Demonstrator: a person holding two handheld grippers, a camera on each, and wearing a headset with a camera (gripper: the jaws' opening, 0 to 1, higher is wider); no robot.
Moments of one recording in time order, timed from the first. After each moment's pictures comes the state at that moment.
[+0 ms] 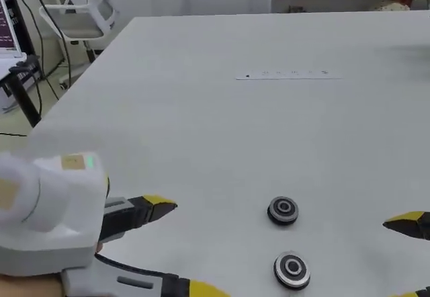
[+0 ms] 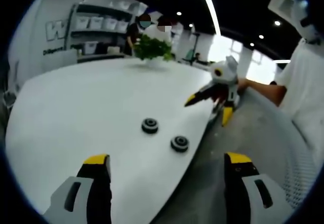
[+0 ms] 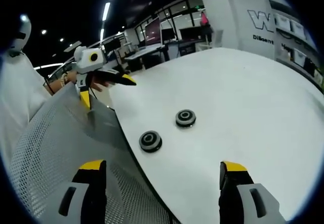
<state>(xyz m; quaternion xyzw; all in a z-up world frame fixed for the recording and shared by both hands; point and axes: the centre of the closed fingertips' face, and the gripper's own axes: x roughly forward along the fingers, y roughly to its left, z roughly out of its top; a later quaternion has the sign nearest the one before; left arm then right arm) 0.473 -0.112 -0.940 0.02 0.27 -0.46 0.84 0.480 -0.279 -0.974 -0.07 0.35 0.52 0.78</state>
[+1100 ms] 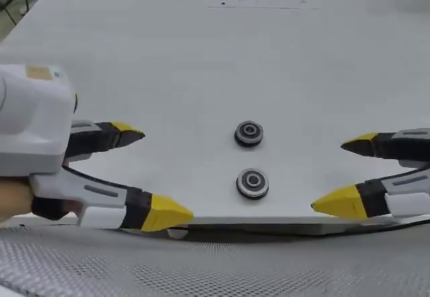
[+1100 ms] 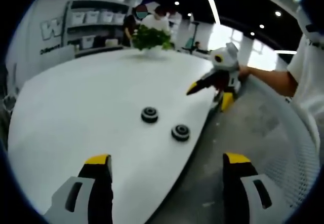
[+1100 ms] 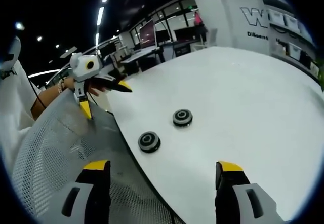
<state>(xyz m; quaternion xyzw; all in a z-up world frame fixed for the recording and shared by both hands) 0.466 -0.111 -0.955 0.05 0.31 -0.46 0.83 0.480 -0.285 -0.974 -0.05 0.35 0.51 0.78</state>
